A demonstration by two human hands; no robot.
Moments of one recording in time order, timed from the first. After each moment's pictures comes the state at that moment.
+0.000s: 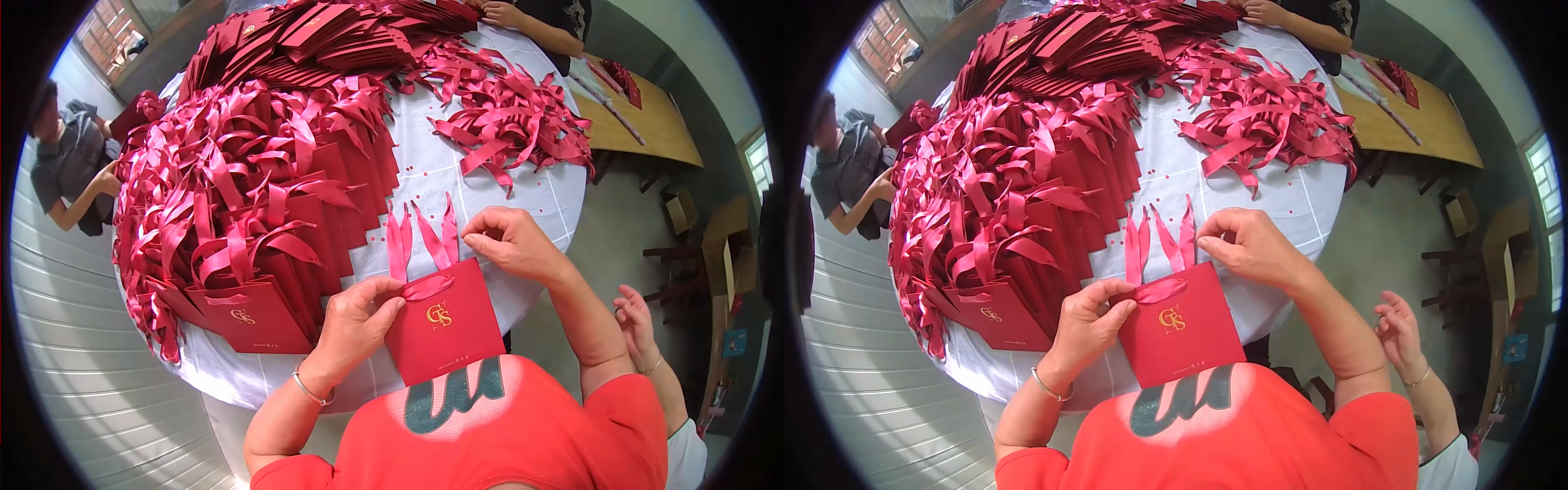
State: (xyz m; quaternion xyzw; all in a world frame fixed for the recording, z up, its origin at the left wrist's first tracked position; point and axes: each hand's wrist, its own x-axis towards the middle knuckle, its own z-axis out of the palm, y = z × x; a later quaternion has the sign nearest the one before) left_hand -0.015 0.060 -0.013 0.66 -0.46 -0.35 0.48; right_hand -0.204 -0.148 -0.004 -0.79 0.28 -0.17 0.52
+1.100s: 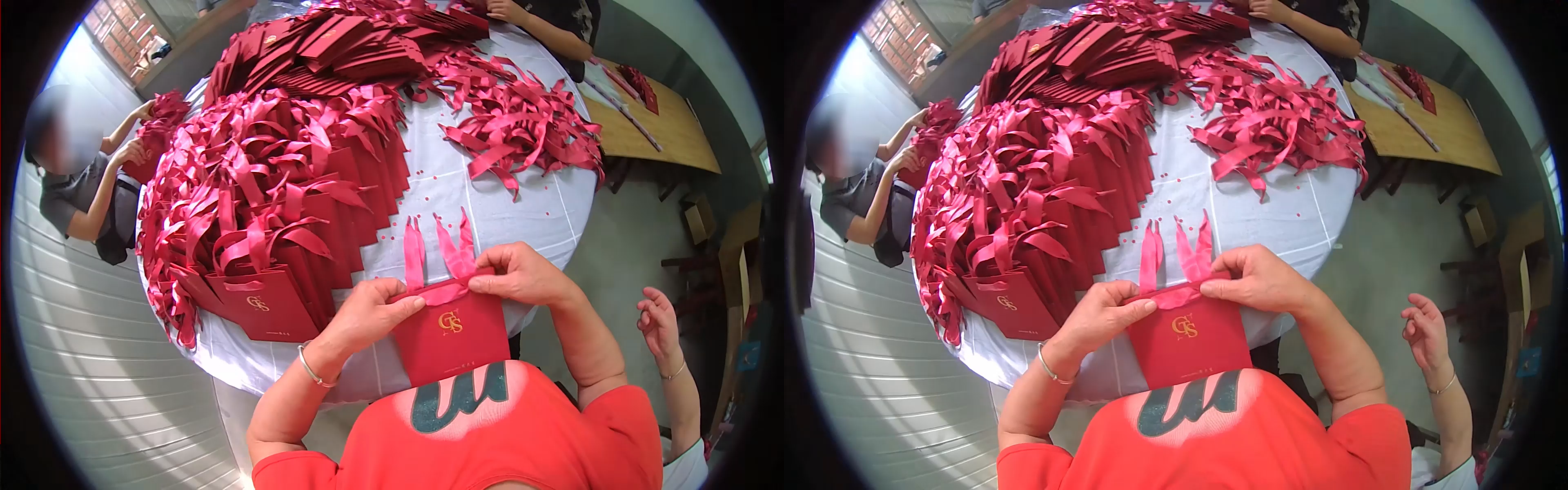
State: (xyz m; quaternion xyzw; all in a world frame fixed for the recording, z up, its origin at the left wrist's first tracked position) left_hand -0.012 0.049 -0.004 0.68 -0.41 -0.49 0.36; right_hand -0.230 -0.123 -0.006 -0.65 0.28 -0.04 0.71
